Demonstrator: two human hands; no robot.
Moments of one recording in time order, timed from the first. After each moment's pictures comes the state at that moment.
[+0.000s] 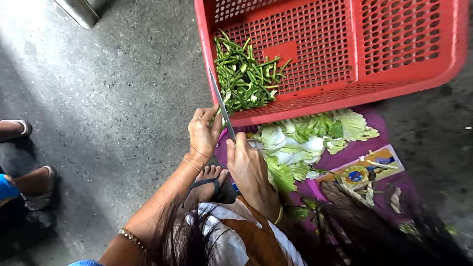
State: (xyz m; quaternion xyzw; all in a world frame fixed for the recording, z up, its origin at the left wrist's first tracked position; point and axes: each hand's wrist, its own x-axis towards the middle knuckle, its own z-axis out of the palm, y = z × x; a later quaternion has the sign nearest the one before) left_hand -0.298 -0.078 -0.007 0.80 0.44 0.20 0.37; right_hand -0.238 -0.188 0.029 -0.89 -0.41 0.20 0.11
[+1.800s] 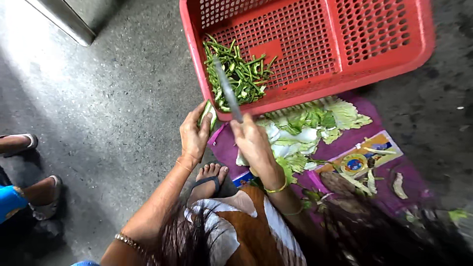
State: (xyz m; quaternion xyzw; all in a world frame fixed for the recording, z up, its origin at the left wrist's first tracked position) left_hand -0.313 -0.080 0.004 0.73 0.46 0.15 0.49; right_hand -0.189 -0.183 0.019 -0.87 -0.30 0.34 0.20
